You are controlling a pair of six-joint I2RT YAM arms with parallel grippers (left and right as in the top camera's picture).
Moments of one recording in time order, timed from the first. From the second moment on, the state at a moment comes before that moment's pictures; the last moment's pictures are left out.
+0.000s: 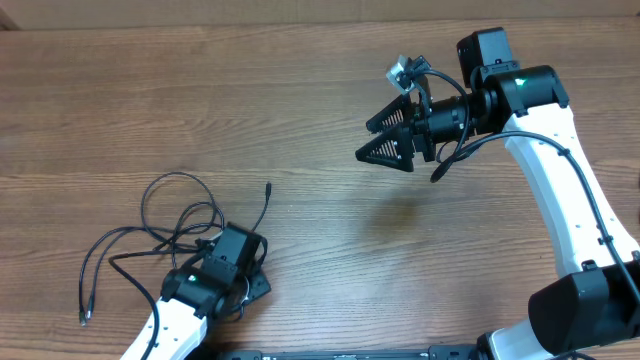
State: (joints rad) left arm -0.45 0.97 0.46 -0.83 0.01 -0.97; right arm 0.18 1.71 1.64 -1.19 -1.14 -0.58
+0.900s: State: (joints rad) left arm -0.44 1.07 0.39 -0.50 0.14 -0.97; right arm 0.18 1.66 1.64 -1.20 -1.17 -0.58
